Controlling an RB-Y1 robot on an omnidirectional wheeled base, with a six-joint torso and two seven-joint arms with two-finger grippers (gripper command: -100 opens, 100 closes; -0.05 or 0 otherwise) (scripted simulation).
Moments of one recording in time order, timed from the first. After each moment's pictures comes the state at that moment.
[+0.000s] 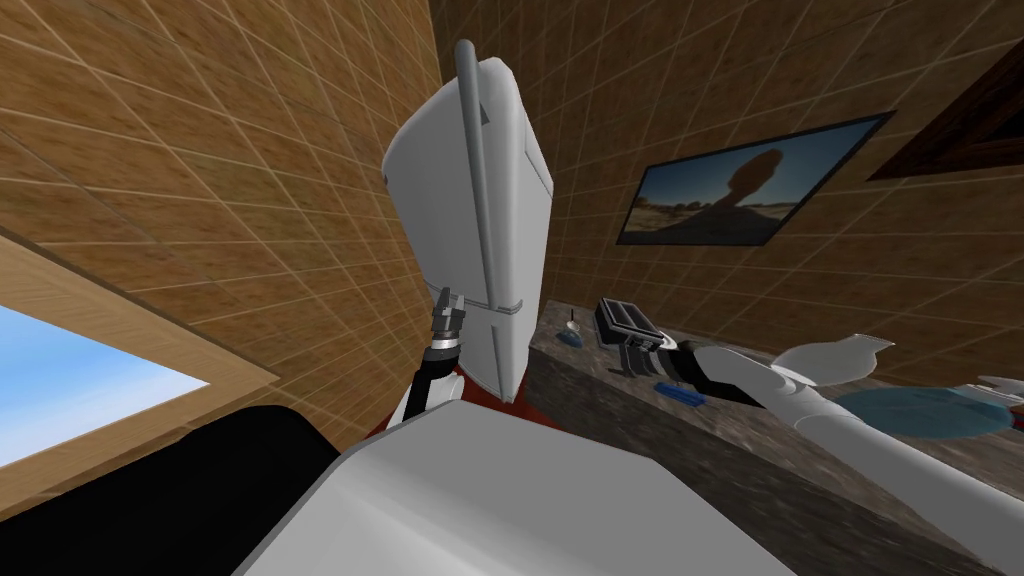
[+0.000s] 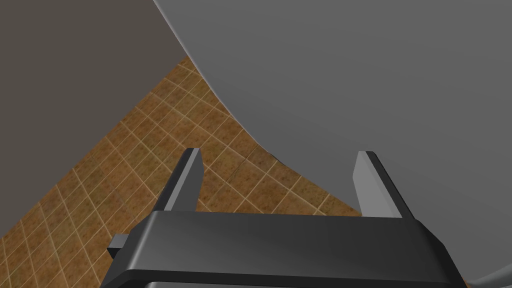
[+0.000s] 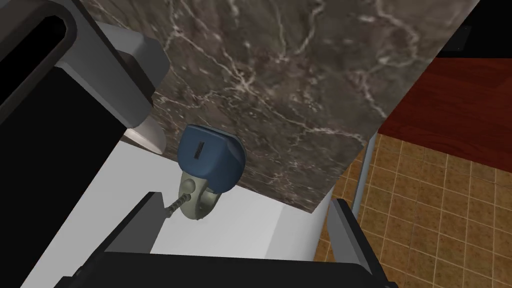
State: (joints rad) left arm 0.49 -0.04 -0.04 -2.34 0.02 -0.48 -0.06; right arm -0.27 -1.14 0.35 -1.22 1.19 -1.00 0.17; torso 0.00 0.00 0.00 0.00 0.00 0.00
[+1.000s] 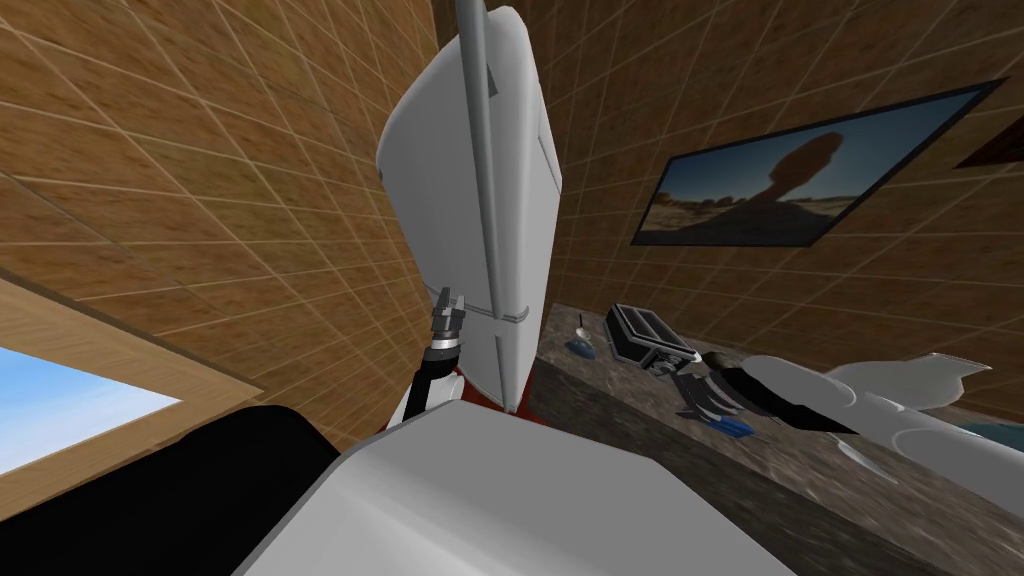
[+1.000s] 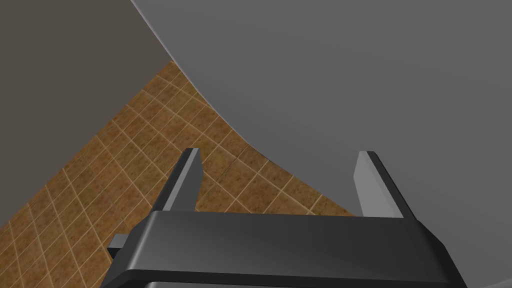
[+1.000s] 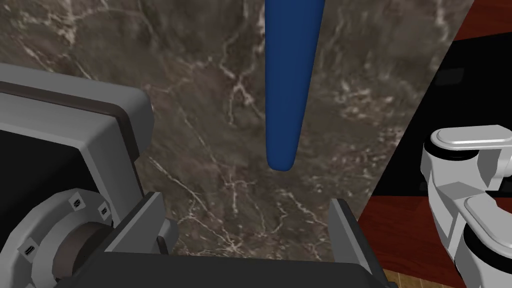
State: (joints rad) left arm 0.49 -0.04 -0.04 -2.34 0.02 -0.48 -0.06; right arm -0.34 -1.31 0.54 -0.99 1.39 -1.11 0.21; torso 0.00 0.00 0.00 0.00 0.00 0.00
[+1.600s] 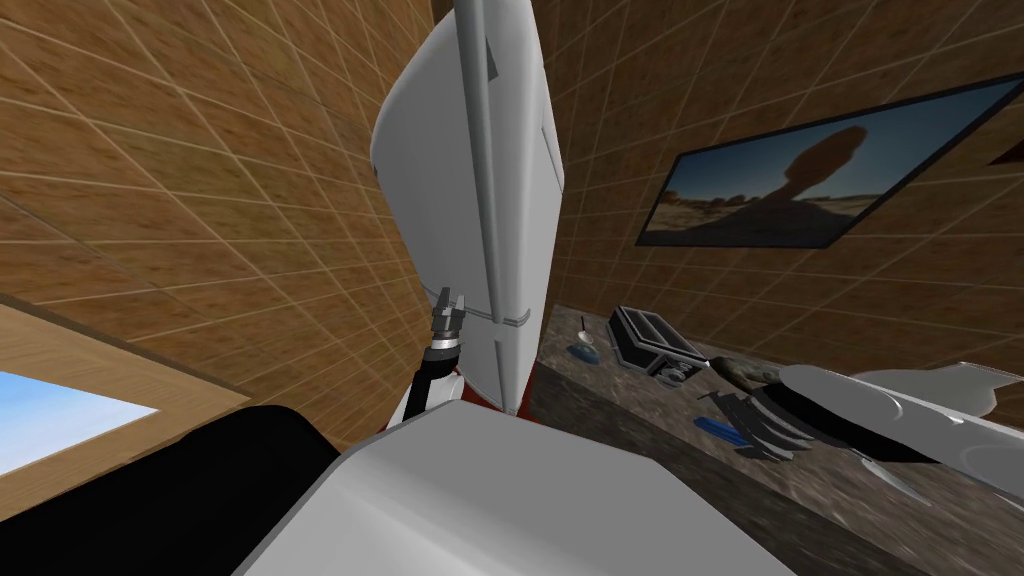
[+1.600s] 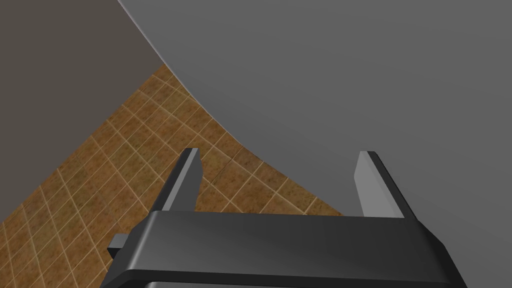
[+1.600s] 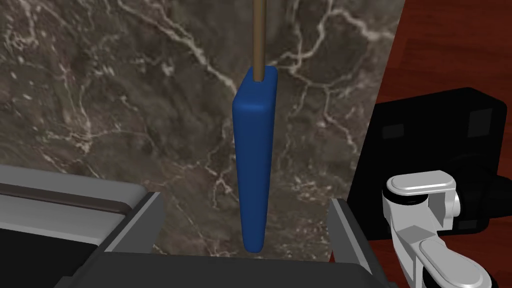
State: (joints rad) left arm 0.49 -0.04 -0.04 -2.34 0.02 -0.48 -0.06; right arm -0.38 -1.36 0.63 -0.86 1.46 -1.17 0.26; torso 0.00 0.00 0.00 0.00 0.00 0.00
